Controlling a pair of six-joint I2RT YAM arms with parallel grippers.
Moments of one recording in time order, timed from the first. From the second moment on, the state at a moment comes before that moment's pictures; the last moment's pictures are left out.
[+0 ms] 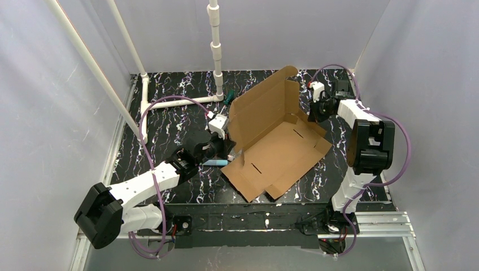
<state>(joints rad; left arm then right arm) -0.75 1.15 0.61 0.20 0.02 -0.24 -0.04 1.87 1.33 -0.47 -0.49 -0.49</state>
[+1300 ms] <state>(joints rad) -0.77 1.14 0.61 0.19 -0.05 -0.18 -0.12 1.24 0.77 -1.16 -0.56 -1.91</state>
